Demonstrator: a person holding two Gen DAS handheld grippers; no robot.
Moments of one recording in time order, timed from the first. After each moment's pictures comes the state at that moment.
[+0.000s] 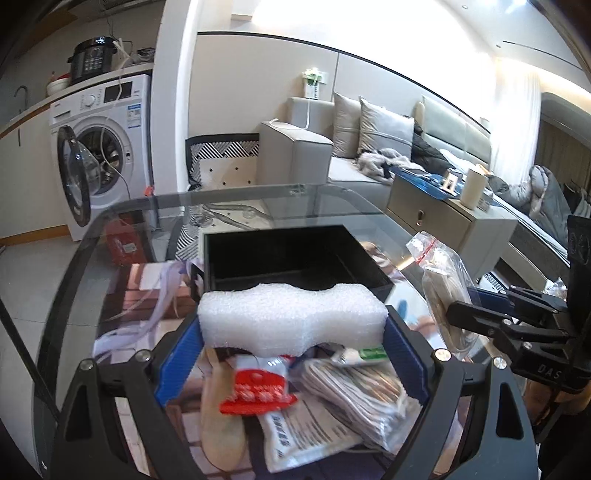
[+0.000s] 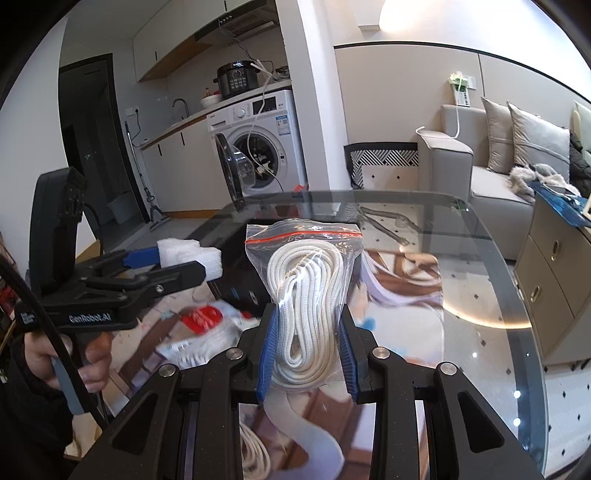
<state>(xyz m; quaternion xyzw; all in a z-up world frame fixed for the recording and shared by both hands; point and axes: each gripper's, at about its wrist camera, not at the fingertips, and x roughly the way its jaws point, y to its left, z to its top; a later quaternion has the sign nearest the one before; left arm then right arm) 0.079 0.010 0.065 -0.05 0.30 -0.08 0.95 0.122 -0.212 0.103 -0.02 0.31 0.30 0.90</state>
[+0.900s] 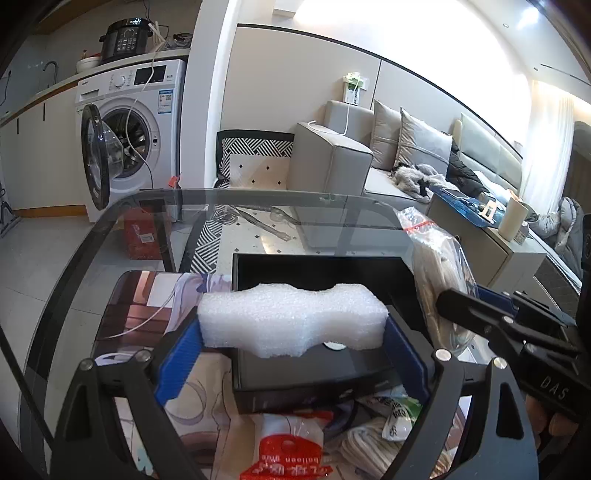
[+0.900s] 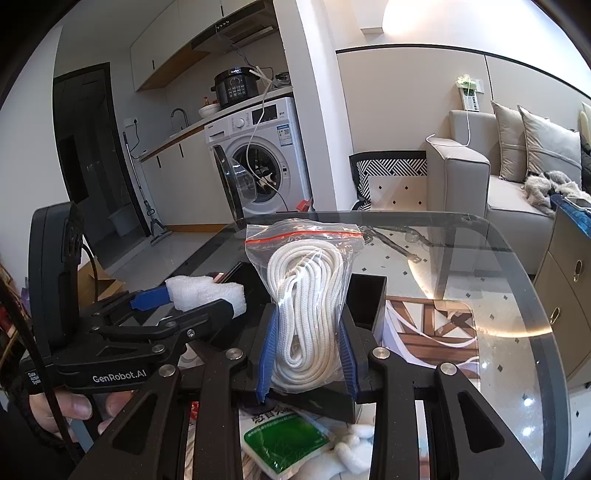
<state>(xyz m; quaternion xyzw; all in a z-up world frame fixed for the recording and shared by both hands) 0.139 0.030 0.045 -0.10 0.30 -0.02 0.95 0.200 -0.155 0.108 -0.01 0.30 0.31 0.90</state>
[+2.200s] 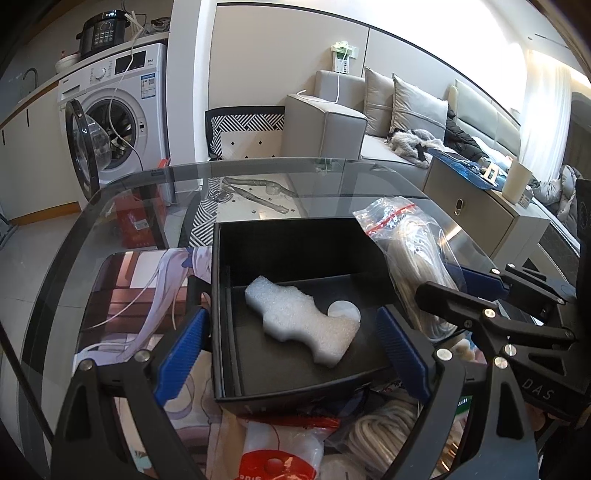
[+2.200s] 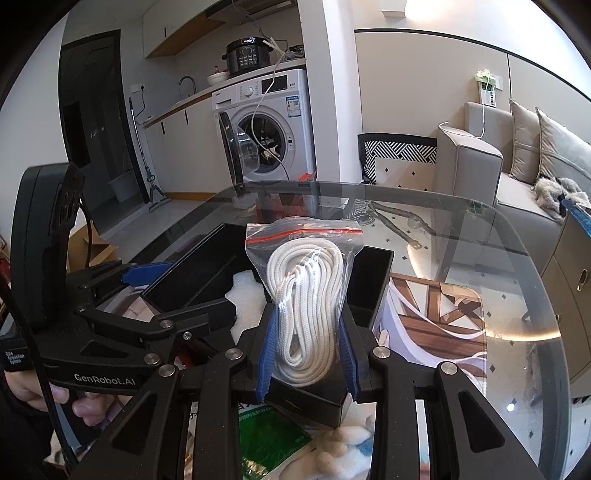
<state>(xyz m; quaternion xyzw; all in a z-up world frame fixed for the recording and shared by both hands) 0.152 0.012 0.022 -0.06 0.35 -0.03 0.93 0.222 -0.146 0.074 -0.07 0.33 0.31 0.89</state>
